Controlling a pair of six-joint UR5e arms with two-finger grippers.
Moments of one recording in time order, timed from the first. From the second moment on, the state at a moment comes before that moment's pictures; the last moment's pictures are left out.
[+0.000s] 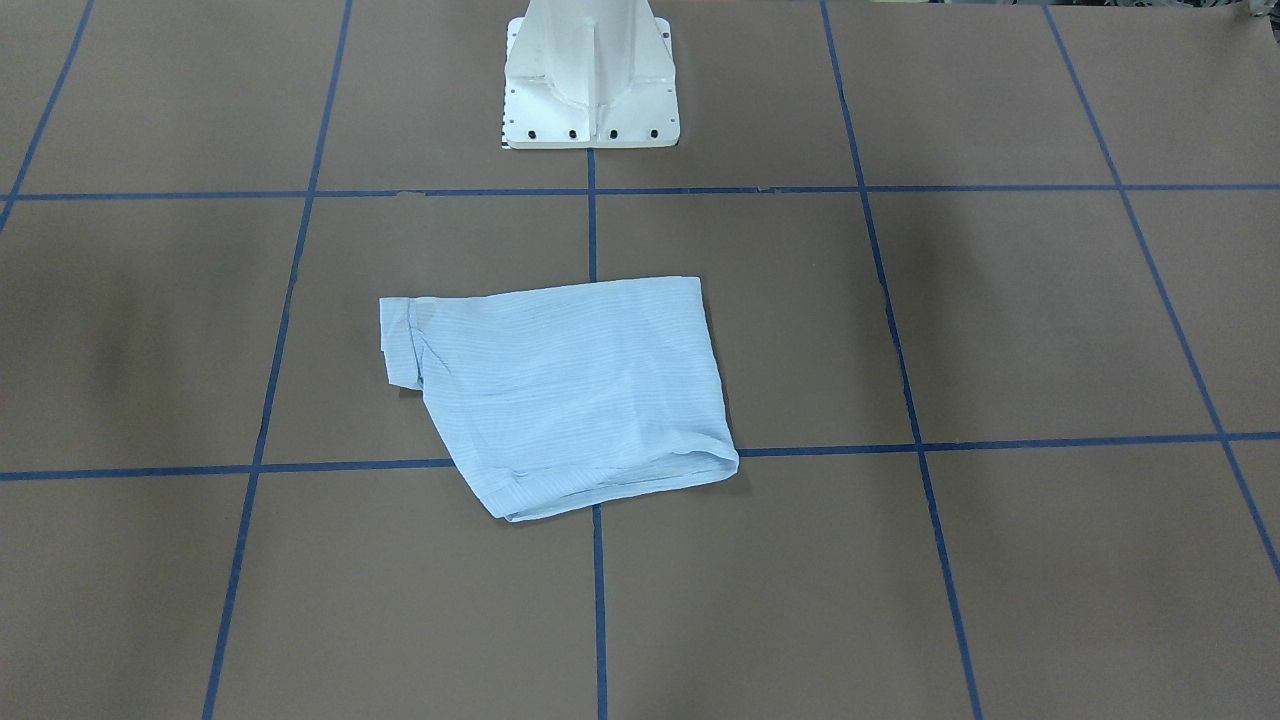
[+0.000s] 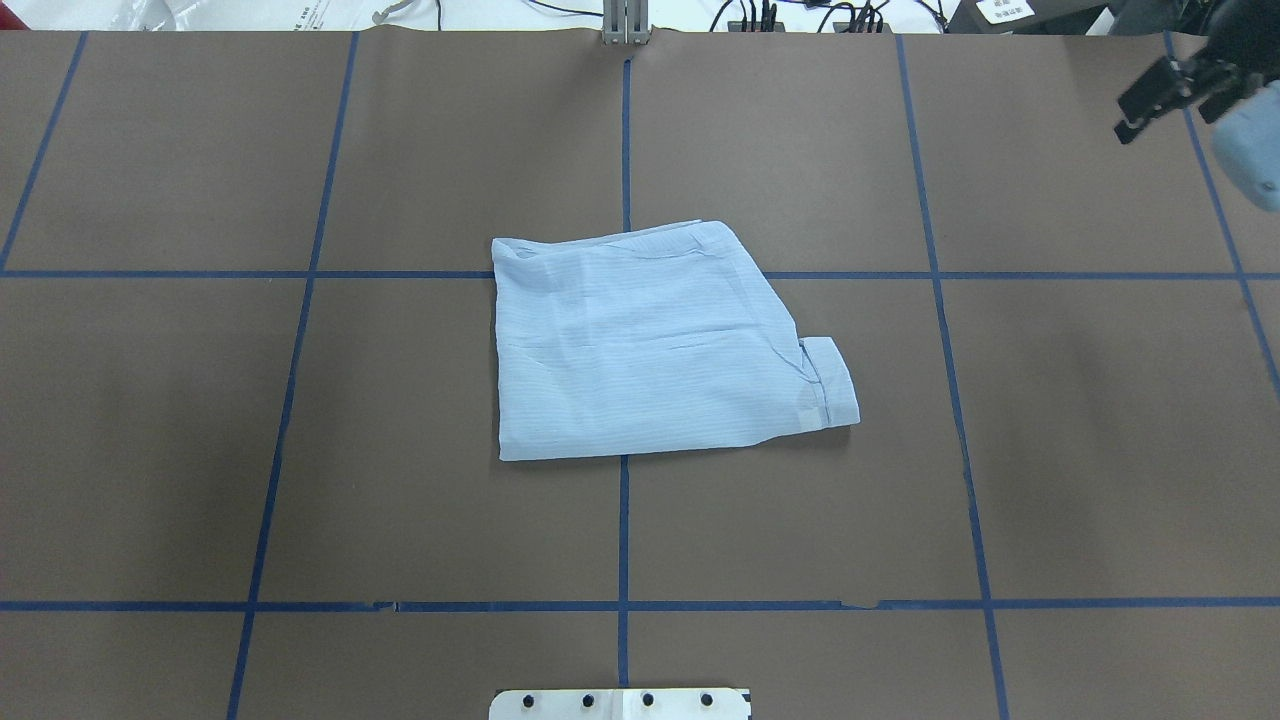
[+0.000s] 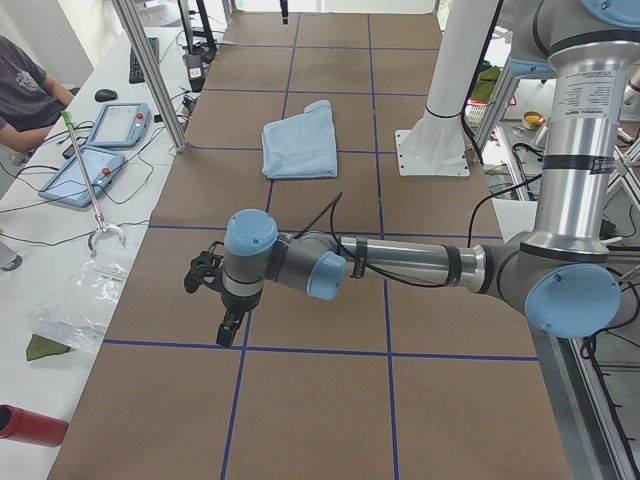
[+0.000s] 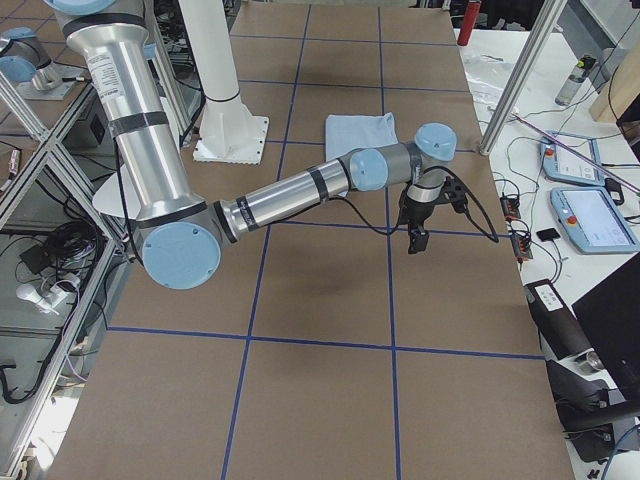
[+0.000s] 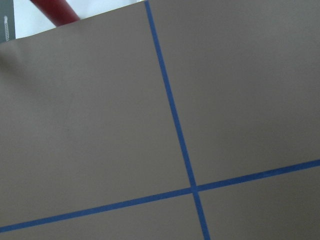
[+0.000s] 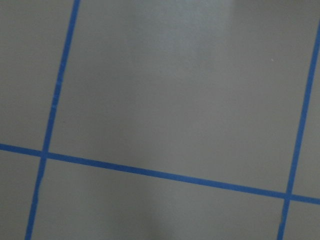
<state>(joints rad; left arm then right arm) -1.60 -1.60 -1.58 -1.86 -2.23 0.02 1.35 -1.31 1.69 -1.74 2.28 0.17</state>
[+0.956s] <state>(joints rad) -1.61 -1.52 -1.57 -1.91 -2.22 0.02 1.38 -1.52 1.70 -1.74 2.26 0.21</state>
